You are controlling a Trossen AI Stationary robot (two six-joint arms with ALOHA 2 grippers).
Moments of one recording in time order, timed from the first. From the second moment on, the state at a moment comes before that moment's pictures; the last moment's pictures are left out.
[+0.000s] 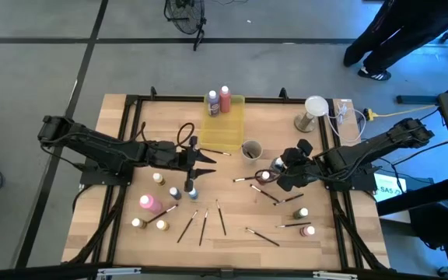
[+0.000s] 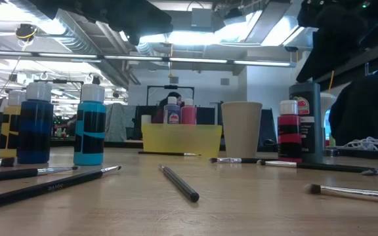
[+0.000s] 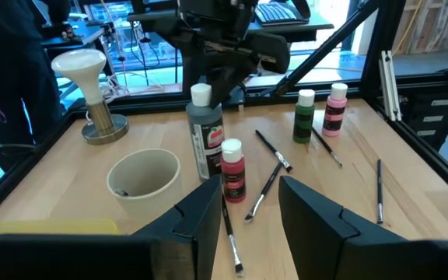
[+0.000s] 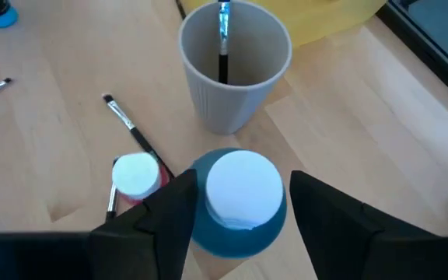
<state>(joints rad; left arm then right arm) -0.12 1.22 0.66 0.32 -0.14 0.02 0.38 1.12 0.78 -0.76 0.61 0.72</state>
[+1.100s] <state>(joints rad) -0.12 1.22 0.66 0.32 -0.14 0.02 0.37 1.12 0.78 -0.74 0.57 0.75</state>
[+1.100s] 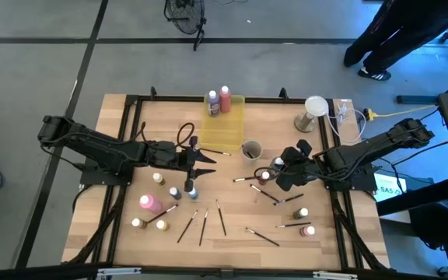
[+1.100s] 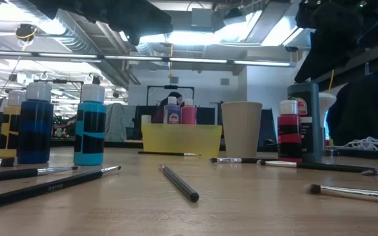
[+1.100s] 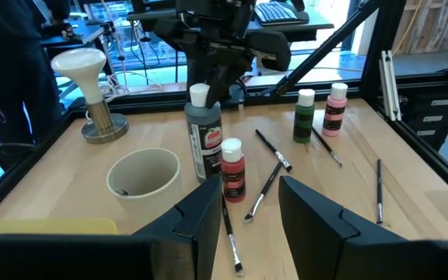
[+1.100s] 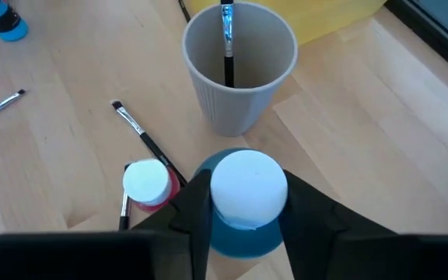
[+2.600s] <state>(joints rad) -0.12 1.02 0.66 0.20 -0.17 0.03 0.08 1.15 1.25 -0.78 0.70 0.40</state>
